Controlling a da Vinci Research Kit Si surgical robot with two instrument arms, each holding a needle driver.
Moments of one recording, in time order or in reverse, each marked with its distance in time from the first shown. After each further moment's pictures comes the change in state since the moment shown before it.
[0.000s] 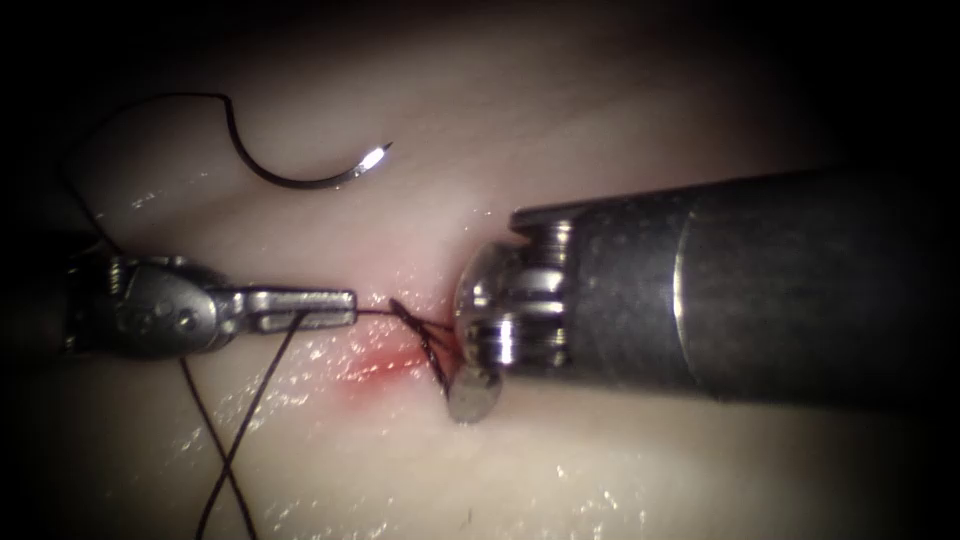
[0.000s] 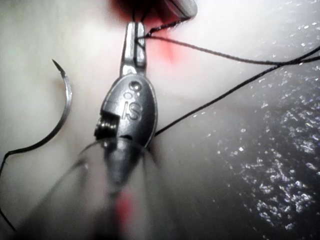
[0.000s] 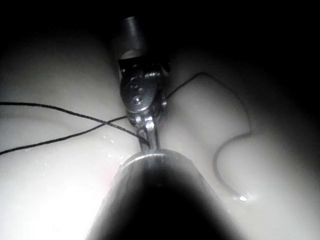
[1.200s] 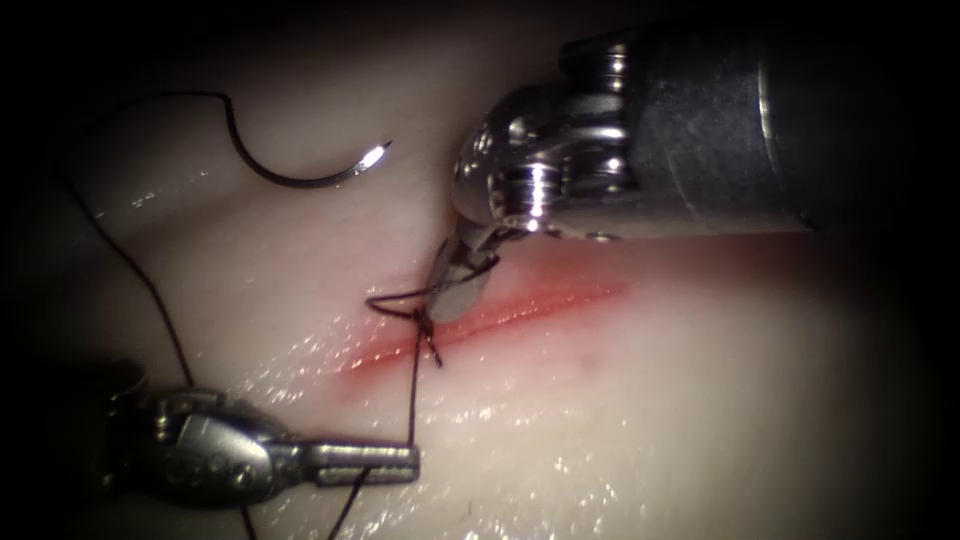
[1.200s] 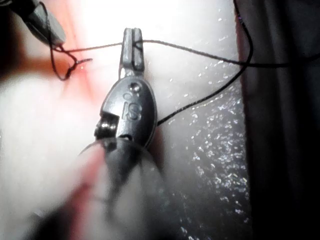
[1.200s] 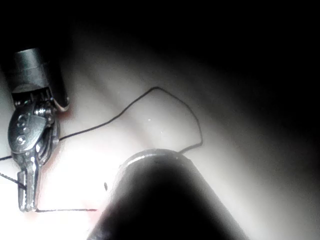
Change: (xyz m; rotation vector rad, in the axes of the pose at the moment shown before) right arm 0.002 0.002 -0.007 0.113 0.245 0.003; left arm 0.004 0.010 0.004 -0.055 -0.048 0.003
